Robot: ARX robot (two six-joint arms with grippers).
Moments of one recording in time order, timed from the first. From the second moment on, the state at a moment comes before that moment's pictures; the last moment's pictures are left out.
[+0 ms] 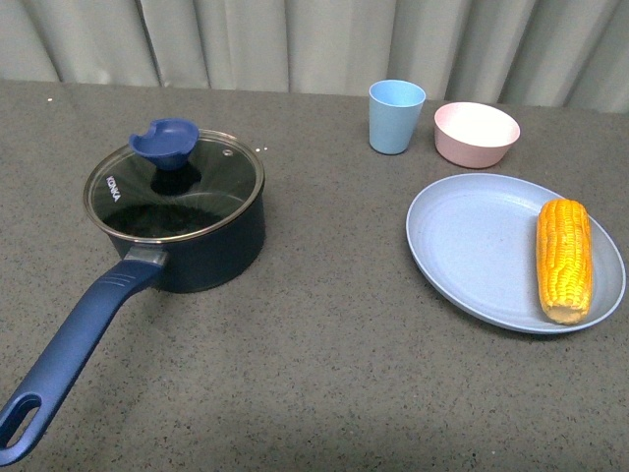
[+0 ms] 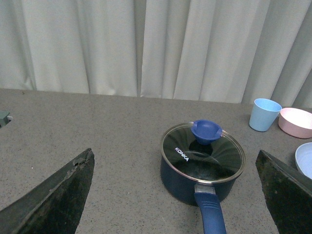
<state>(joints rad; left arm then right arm) 0.00 0.01 0.02 0.00 0.00 0.00 0.00 0.00 0.01 0.00 0.00 0.00</state>
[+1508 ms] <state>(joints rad) 0.00 0.01 0.02 0.00 0.00 0.00 0.00 0.00 0.01 0.00 0.00 0.00</state>
